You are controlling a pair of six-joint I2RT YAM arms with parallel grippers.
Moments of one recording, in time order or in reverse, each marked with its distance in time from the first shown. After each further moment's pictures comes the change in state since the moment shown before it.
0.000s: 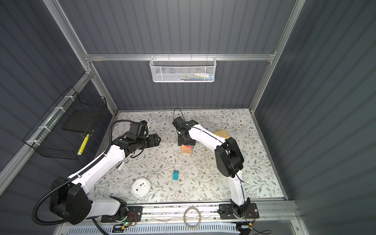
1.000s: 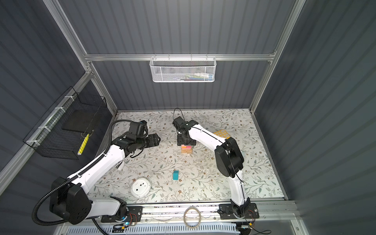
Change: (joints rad) left arm 0.006 0.000 0.000 0.000 0.001 0.007; right arm 0.000 0.000 -0.001 0.003 -0.001 0.005
